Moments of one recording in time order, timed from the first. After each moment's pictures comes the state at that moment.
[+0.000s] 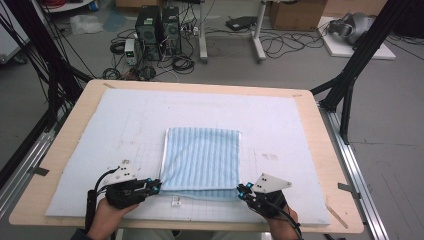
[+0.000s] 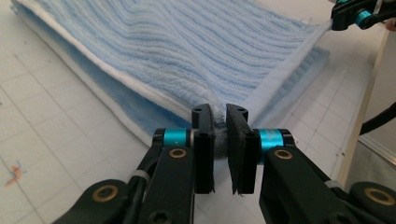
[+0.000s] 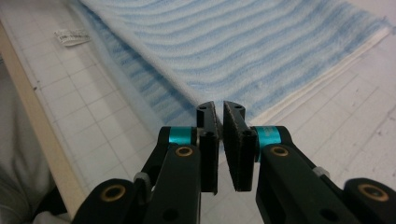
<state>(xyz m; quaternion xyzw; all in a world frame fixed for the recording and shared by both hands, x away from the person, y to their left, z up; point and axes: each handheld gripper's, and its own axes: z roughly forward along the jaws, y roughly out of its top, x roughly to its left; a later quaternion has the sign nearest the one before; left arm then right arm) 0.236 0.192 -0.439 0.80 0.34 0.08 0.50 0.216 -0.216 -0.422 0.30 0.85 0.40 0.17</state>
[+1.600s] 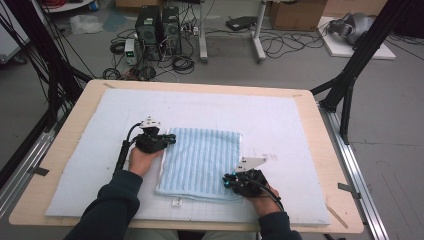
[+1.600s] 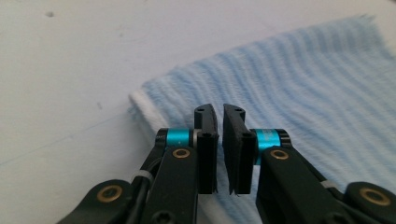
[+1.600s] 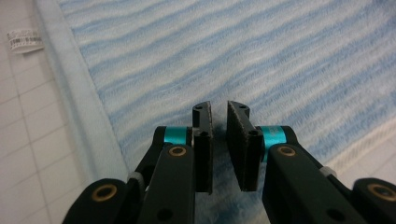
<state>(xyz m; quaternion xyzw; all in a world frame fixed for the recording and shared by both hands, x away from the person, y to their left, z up) 0.395 0.153 -0.450 0.77 0.43 0.14 0.44 0.277 -0.187 -0.443 0.28 0.87 0.38 0.10</state>
